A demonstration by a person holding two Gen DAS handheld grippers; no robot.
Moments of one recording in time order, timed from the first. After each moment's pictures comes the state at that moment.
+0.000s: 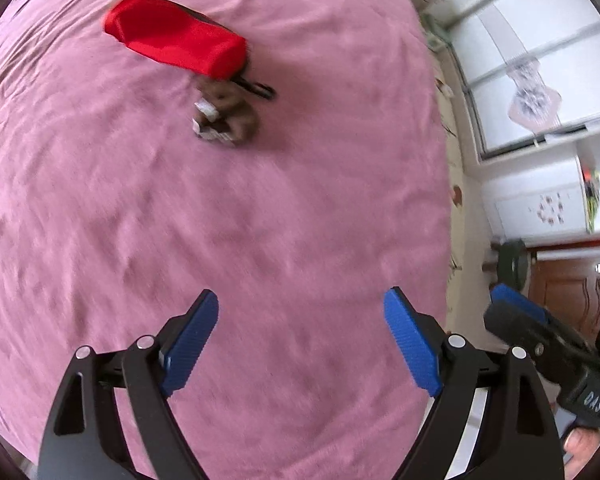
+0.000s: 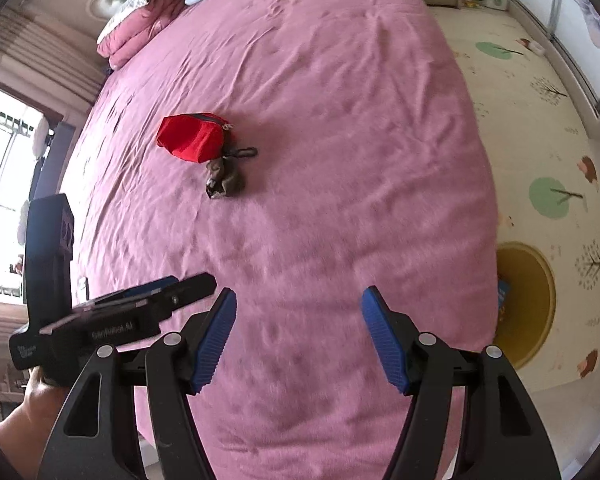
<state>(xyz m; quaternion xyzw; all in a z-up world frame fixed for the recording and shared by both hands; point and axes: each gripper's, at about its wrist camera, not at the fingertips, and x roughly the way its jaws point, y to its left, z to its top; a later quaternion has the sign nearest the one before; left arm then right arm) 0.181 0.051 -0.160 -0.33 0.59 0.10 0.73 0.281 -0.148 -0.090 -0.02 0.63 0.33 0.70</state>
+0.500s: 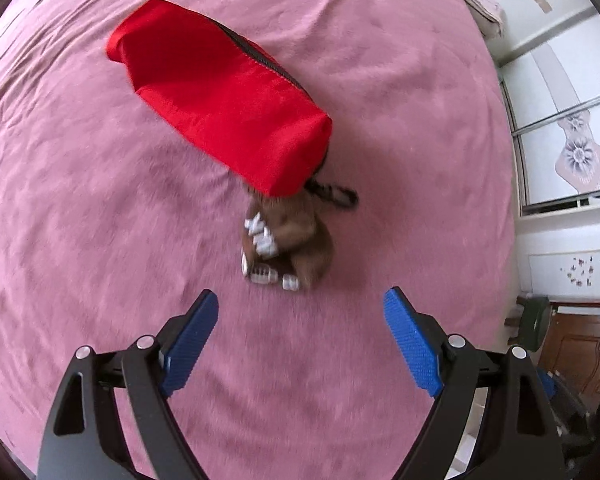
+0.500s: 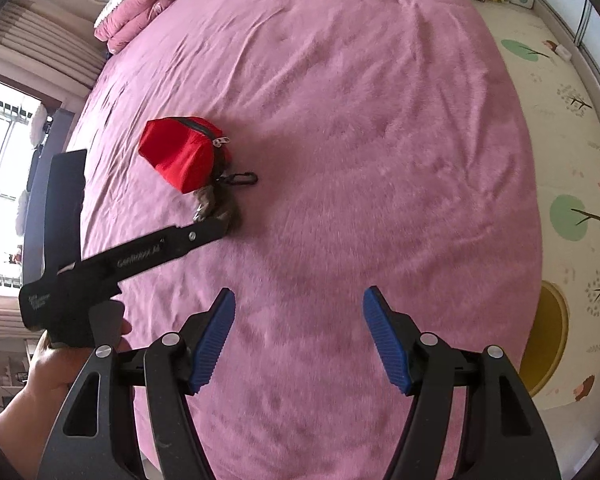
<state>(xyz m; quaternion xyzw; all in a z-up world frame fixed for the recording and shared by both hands) 0.258 0.123 -0.210 -0.34 0.59 0.18 0.71 0.341 -0.085 -0.136 -0.03 0.65 0.34 0.67</state>
